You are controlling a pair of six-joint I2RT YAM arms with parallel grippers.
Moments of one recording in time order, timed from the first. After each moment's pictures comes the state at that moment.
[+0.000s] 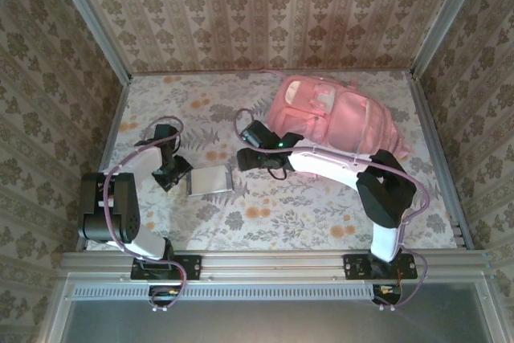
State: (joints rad) left arm -0.10 1.52 0.82 -0.67 -0.01 -0.81; right arm 0.86 1.84 1.39 -0.52 0.11 0.58
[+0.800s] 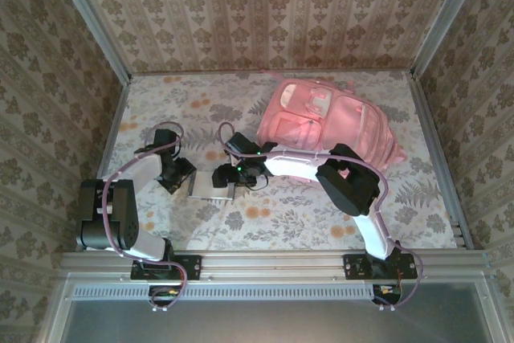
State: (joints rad) left arm -0.10 1.47 0.75 -0.58 0.08 -0.84; right arm 0.88 2.11 1.48 -0.37 -0.33 0.78
